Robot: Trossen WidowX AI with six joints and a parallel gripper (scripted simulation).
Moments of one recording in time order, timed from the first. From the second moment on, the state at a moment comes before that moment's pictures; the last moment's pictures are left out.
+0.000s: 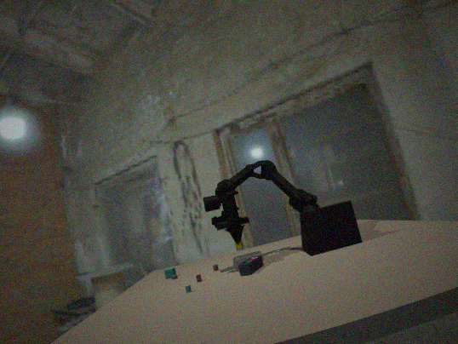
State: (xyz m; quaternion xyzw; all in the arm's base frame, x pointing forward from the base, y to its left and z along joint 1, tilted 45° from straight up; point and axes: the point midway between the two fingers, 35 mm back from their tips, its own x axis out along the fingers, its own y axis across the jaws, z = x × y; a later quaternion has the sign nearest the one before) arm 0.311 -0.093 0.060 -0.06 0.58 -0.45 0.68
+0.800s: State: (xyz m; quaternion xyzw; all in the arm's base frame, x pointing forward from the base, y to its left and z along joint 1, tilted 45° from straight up) arm 0.278 -0.161 0.113 -0.07 0.57 -0.46 0.67
